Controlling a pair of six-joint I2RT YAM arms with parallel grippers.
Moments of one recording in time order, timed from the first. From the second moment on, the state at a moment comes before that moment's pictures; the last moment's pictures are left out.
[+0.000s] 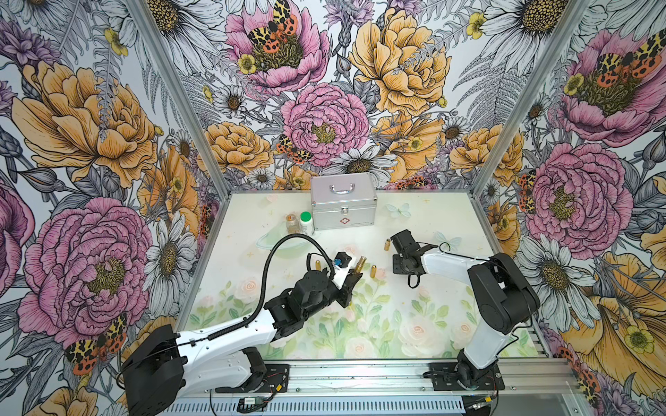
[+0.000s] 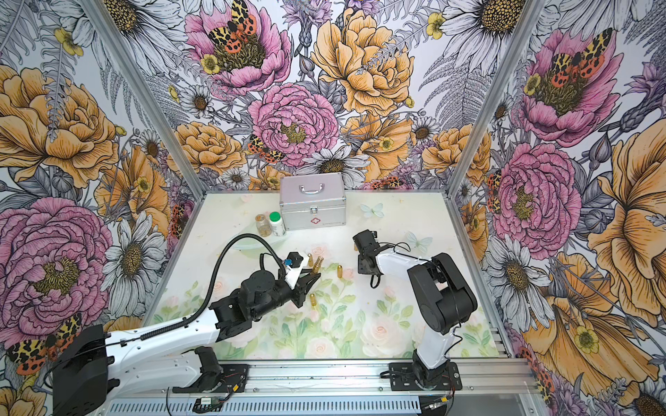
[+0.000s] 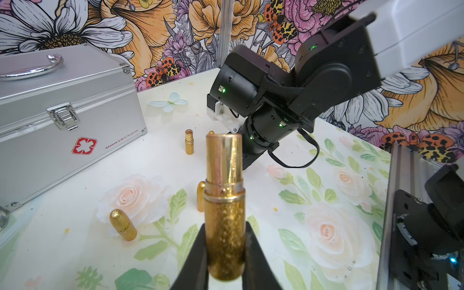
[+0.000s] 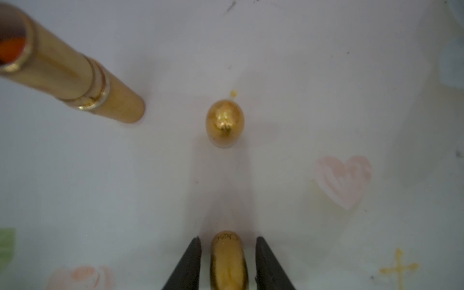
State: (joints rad) left arm -0.97 1.08 0.54 0.24 -0.11 -0.15; right arm 0.44 1.74 0.96 -0.40 0.23 0.44
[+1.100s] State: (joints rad) left arm -0.97 1.17 0.60 0.24 -0.08 -0.14; right arm 0.54 1.17 1.04 -0.63 -0.59 0.48
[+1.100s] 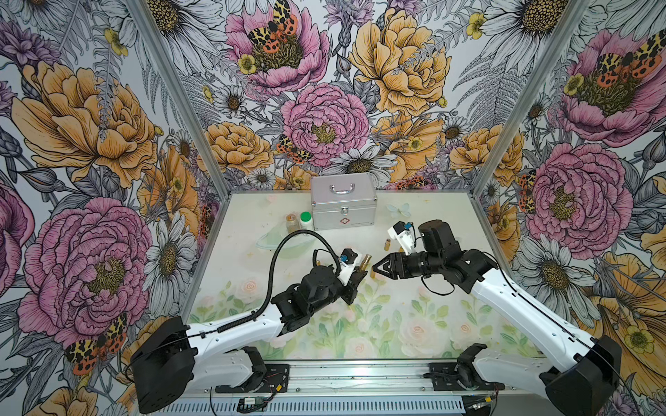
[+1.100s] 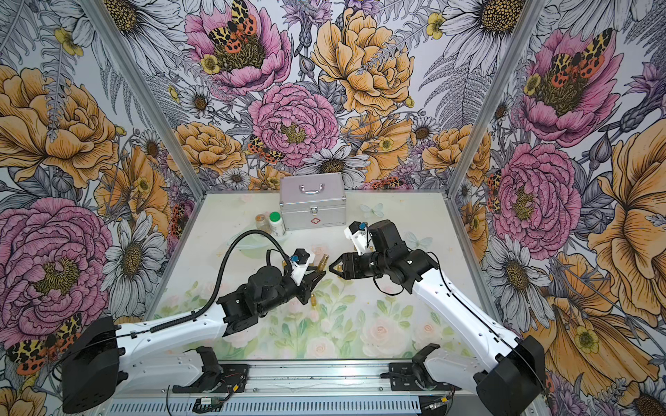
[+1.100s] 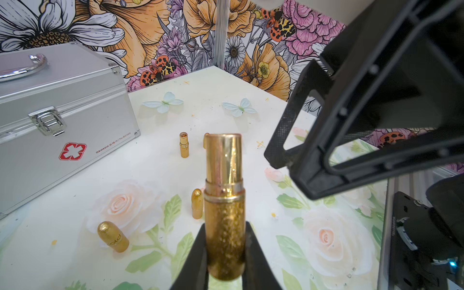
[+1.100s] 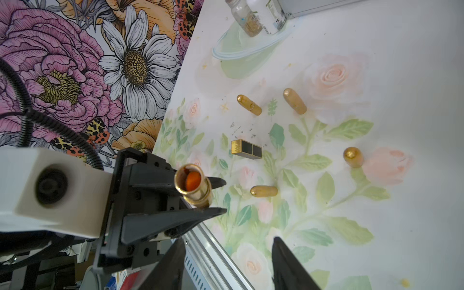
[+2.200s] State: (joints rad) left arm -0.97 1.18 0.62 0.24 -0.08 -0.14; right arm 0.61 1.28 1.04 -0.44 -0.62 0.58
